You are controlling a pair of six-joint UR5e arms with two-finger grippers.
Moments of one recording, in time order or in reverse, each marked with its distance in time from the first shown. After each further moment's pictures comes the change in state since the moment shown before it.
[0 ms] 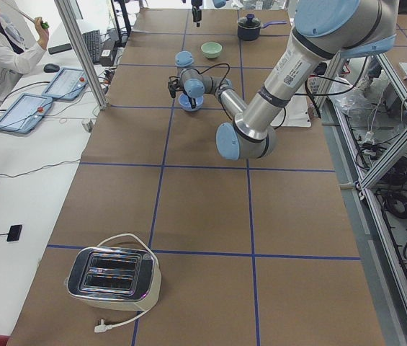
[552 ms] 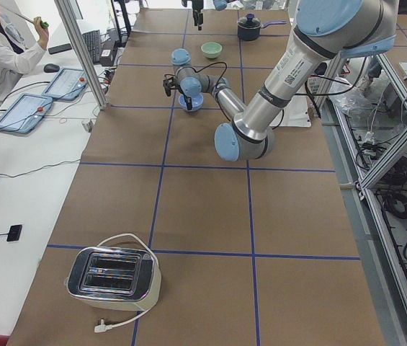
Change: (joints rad) left arm -0.064 0.010 -0.019 0.006 -0.006 0.045; right arm -0.059 -0.005 0.005 0.050 0.028 0.028
